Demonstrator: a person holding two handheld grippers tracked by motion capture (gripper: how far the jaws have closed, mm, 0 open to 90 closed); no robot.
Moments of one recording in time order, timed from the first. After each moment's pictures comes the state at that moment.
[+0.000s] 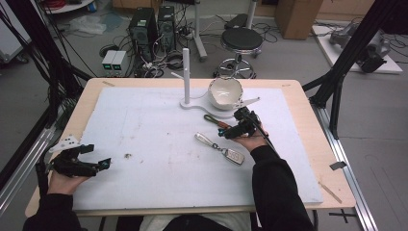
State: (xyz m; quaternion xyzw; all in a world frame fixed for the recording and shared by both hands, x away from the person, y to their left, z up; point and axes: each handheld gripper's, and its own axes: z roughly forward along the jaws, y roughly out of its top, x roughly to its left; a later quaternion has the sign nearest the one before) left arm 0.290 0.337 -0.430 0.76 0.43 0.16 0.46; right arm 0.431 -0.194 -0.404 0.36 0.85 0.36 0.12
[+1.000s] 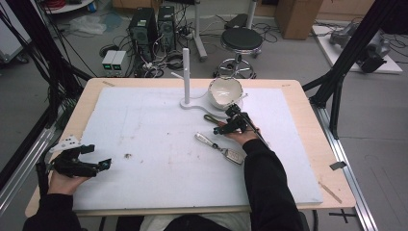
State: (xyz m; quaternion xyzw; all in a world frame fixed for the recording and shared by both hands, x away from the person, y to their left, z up) left arm 0.290 0.337 -0.431 0.76 0.43 0.16 0.46; right arm 0.466 -0.177 -0.430 0.39 0.86 0.31 0.07
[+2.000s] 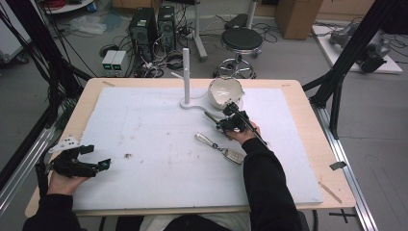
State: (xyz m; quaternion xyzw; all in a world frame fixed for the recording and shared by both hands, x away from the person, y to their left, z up) left arm 0.289 0.339 -0.432 0.76 0.43 0.16 0.46; right arm 0.459 -0.167 -0.415 0.38 0.87 0.30 0.10
